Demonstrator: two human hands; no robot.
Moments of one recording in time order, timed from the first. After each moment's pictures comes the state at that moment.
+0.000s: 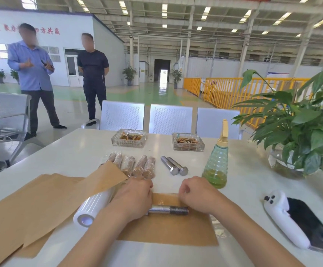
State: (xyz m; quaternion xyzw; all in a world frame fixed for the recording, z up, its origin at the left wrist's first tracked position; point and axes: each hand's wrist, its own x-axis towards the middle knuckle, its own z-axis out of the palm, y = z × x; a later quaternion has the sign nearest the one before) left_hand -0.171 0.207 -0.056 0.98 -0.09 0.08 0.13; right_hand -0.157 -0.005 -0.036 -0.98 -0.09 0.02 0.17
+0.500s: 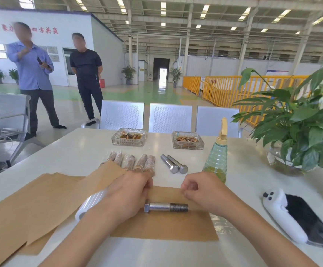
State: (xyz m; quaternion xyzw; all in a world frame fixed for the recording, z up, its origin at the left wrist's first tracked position) left_hand -0.196 0.221 -0.032 0.97 -0.13 0.15 0.16; right_hand -0.180 -0.020 -0.023 -0.95 -0.13 -0.03 0.28
